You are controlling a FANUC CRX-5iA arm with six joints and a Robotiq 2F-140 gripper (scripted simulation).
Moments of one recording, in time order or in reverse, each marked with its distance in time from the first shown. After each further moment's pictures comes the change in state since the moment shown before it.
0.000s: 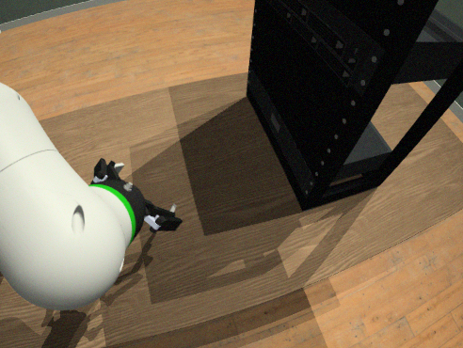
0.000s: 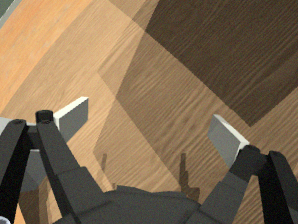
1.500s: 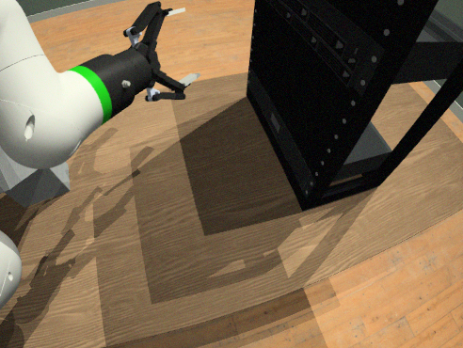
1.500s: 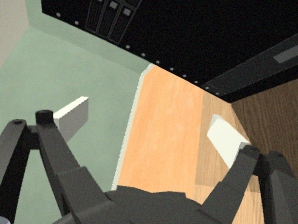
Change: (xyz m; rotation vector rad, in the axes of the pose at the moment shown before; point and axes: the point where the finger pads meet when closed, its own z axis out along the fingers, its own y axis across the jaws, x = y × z) arm 0.303 -0.127 -0.014 0.301 0.782 0.764
